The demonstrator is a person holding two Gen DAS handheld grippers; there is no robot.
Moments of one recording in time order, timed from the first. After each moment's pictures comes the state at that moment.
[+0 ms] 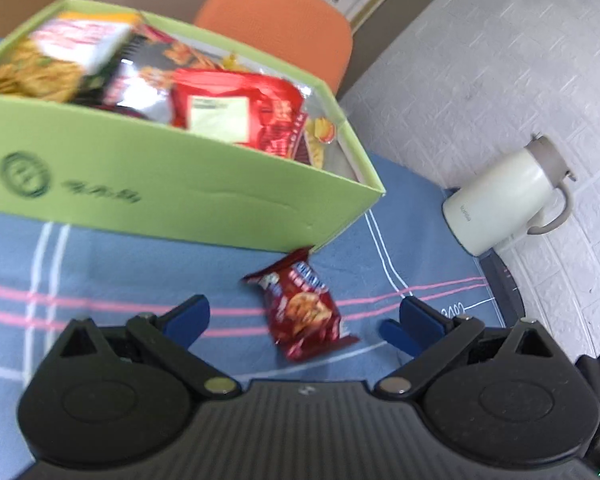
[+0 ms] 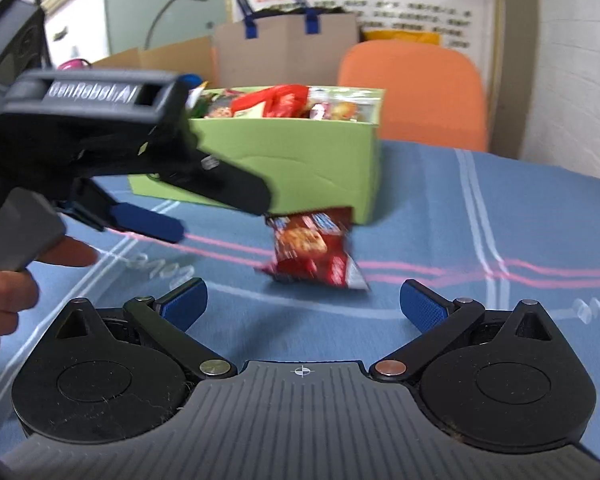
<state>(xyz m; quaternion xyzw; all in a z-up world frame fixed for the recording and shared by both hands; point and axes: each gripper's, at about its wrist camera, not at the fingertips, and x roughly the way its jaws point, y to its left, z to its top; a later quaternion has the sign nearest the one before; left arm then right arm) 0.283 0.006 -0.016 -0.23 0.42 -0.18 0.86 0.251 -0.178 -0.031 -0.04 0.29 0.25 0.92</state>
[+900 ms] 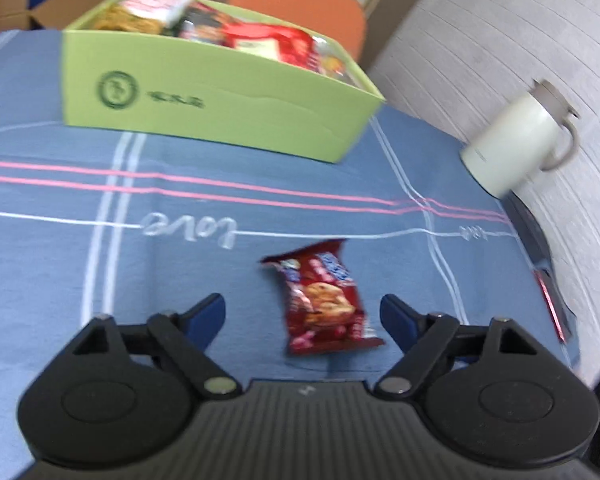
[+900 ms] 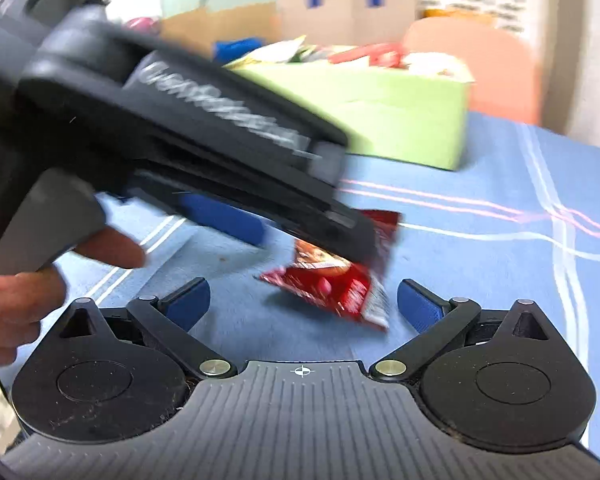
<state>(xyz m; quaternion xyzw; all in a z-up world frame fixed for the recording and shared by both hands) 0.170 0.013 -0.028 -0.18 0.42 -0.12 0.88 0.145 -0.160 -0.038 -0.06 0.31 0.26 0.91</state>
